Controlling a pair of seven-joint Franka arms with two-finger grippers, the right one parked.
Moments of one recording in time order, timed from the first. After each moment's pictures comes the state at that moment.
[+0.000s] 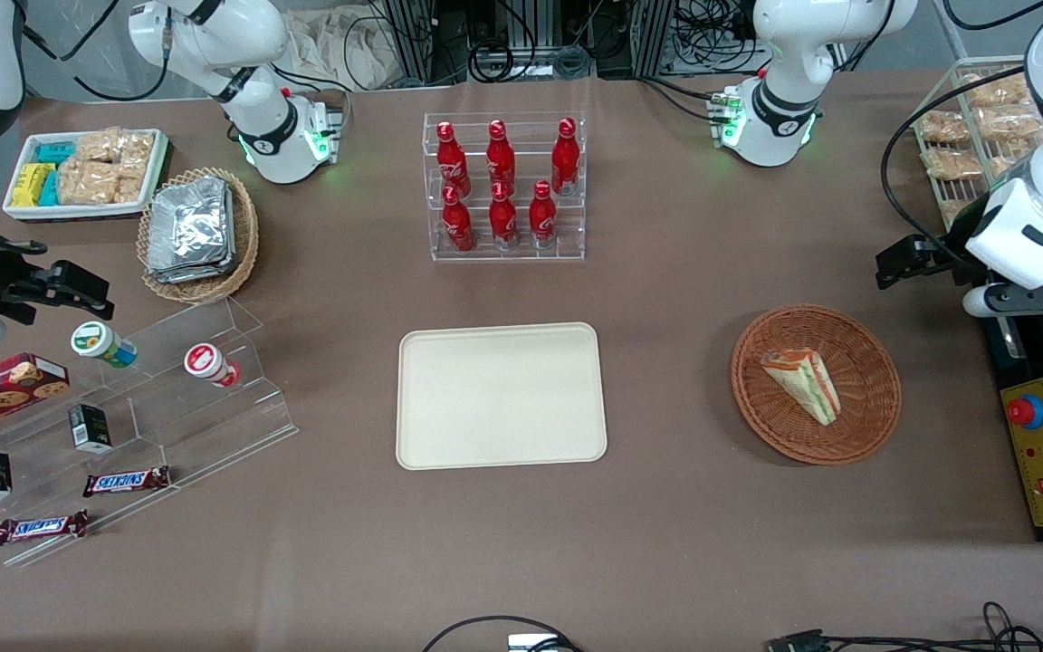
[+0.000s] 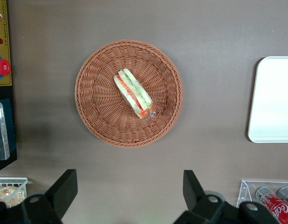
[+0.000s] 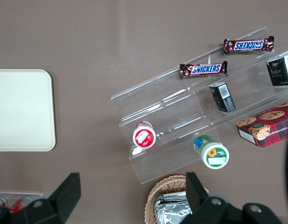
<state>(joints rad) 0.05 0.00 -0.12 -1.67 -0.02 1.61 -0.12</state>
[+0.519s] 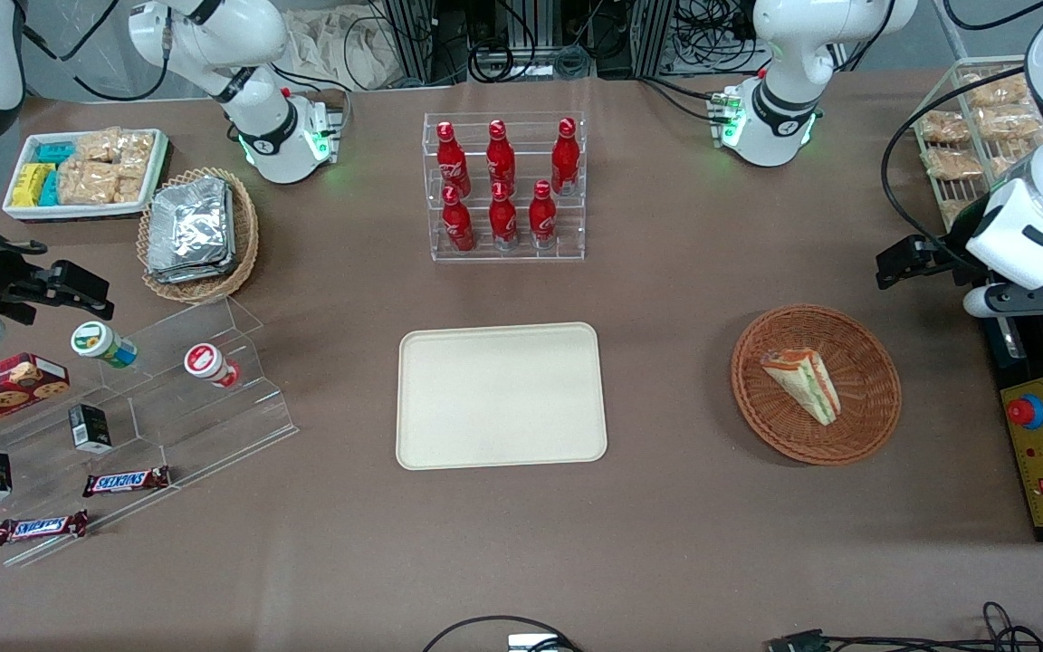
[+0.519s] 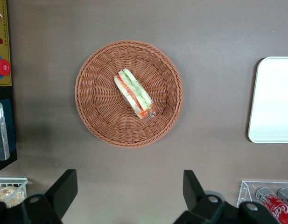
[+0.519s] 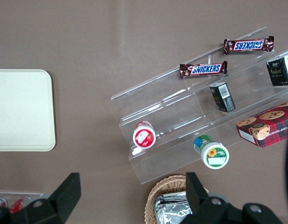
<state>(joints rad) 0.05 0.01 -0.12 -1.67 -0.02 1.61 -0.12</state>
